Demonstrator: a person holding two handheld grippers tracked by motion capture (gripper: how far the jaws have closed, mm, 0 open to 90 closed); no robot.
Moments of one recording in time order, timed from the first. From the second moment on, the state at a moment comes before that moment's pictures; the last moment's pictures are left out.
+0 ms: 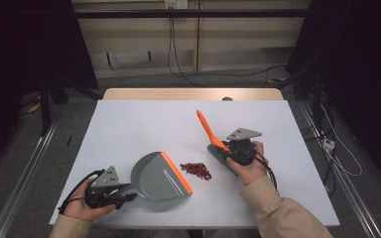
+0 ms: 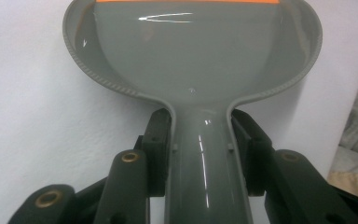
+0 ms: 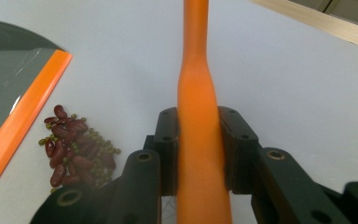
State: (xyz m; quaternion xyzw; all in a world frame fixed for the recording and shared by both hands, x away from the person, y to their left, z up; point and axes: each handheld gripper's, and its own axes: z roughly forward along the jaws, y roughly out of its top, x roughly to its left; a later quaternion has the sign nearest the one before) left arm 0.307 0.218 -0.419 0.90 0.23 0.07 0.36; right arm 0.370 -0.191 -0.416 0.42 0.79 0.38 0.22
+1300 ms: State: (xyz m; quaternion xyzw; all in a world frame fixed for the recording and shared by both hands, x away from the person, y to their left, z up) left arm 0.305 0.200 -0.423 0.91 0.22 0.04 0.36; right arm 0.342 -0.160 -0.419 0.41 0.81 0.35 0.24
